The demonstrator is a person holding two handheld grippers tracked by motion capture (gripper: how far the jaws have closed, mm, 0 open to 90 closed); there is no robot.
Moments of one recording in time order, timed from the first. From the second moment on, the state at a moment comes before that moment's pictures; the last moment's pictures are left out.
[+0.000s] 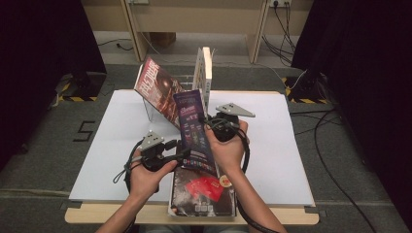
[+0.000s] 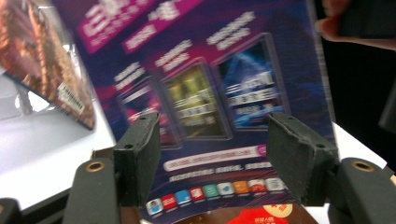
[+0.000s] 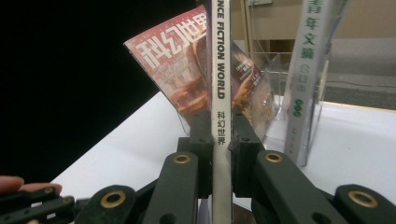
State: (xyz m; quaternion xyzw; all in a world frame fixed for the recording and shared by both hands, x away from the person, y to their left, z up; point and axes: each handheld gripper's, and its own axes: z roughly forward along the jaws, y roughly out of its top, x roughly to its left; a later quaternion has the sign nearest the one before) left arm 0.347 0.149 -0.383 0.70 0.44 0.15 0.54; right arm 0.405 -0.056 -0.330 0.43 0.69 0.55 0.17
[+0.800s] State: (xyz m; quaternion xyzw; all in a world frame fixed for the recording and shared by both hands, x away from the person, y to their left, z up) left arm 0.363 0.124 -0.368 0.69 0.44 0.18 0.54; right arm 0.425 -0.029 -0.321 0.44 0.68 0.56 0.19
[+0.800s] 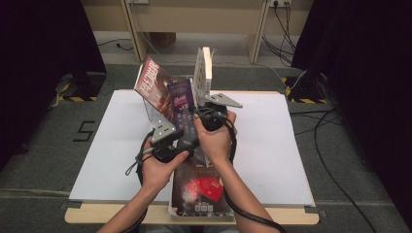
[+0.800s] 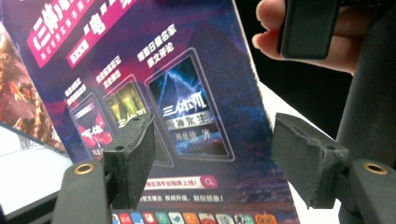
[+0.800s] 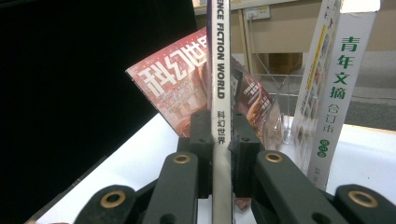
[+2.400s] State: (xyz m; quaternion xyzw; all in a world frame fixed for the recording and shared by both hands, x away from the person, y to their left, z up) left arm 0.368 0.090 -0.372 0.68 0.46 0.26 0.51; right arm 0.421 -0.028 -0.326 0.44 0.69 0.55 0.19
